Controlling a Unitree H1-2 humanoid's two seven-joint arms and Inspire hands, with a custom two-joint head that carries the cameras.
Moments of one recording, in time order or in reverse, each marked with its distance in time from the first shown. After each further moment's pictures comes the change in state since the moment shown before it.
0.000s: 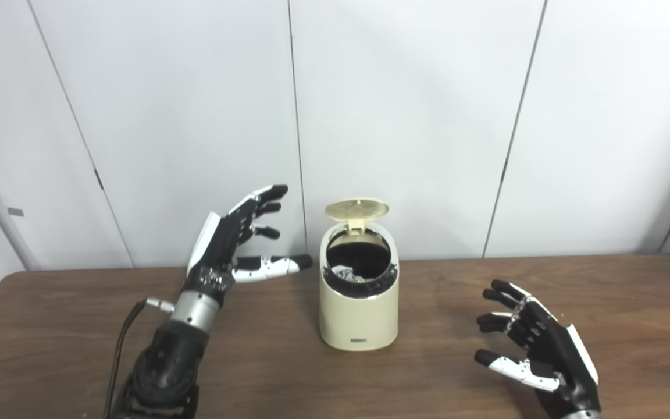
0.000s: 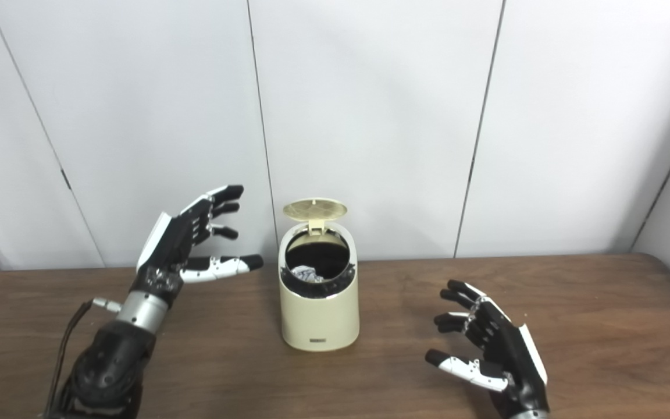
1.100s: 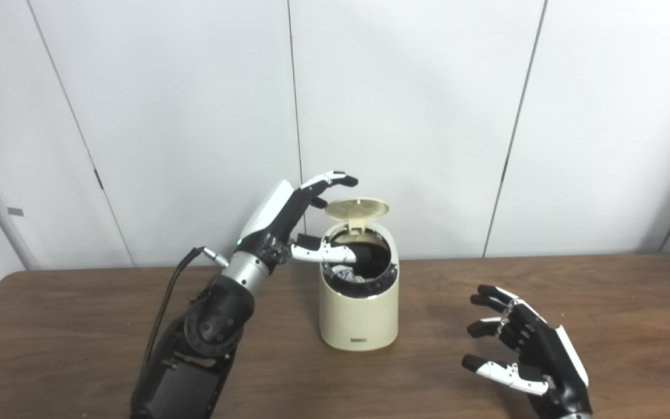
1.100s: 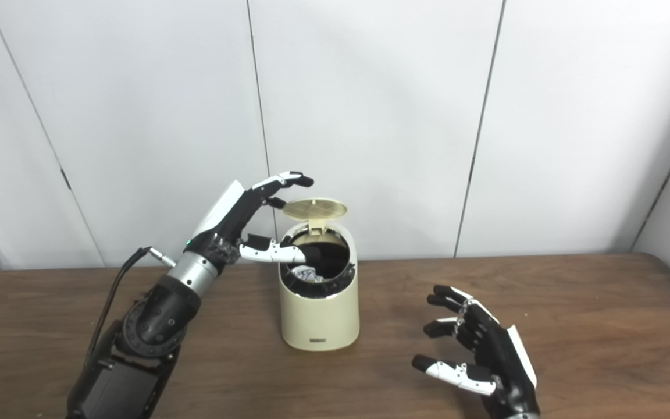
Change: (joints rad) left arm -0.160 0.016 -0.171 0.092 0.233 -0.005 -0.060; right arm 0.024 0.015 0.031 -0.072 -0.064 0.050 -0.042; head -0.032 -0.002
